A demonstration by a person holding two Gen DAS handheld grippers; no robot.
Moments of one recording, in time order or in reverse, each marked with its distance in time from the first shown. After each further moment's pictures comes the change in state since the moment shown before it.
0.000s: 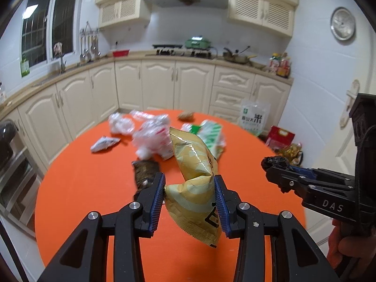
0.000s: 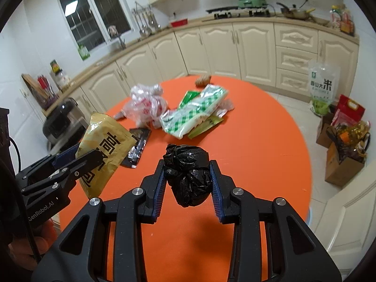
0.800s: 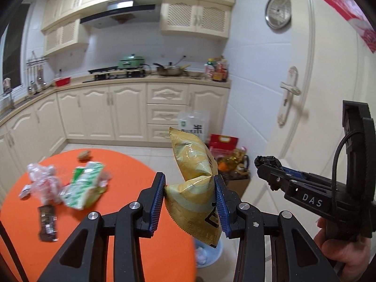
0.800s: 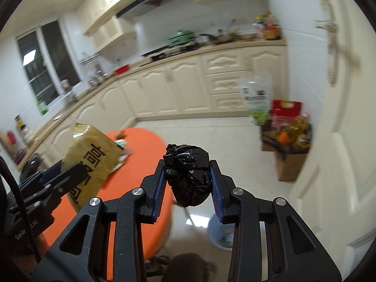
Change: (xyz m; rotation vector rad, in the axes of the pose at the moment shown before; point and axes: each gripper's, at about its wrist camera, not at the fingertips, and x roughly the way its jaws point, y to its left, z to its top) left arm 0.033 -0.196 0.046 0.157 -0.068 -0.265; right arm -0.142 -0.160 -0.010 0.235 -0.218 -0.289
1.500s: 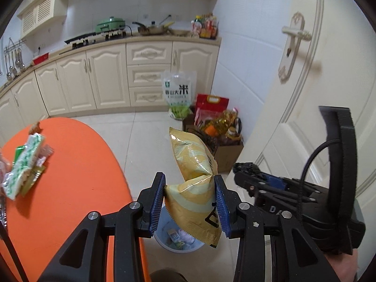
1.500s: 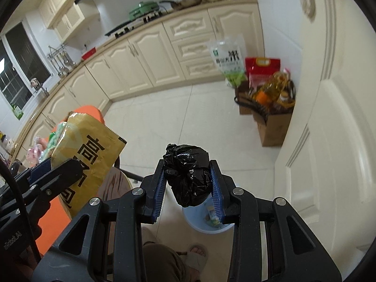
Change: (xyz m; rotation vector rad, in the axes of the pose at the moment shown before) left arm 0.203 -0.042 0.011 0.034 0.247 -0.046; right arm 0.102 -0.103 -0.046 0.127 0.213 -0.051
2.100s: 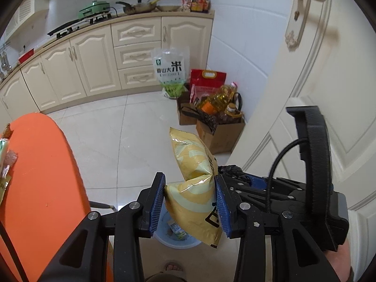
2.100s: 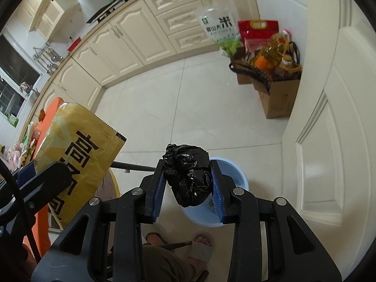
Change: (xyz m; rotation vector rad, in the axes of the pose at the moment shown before) left arm 0.143 -0.025 0.056 0.063 0.146 0.003; right arm 0.089 -0.056 -0.007 0.094 0.155 0.029
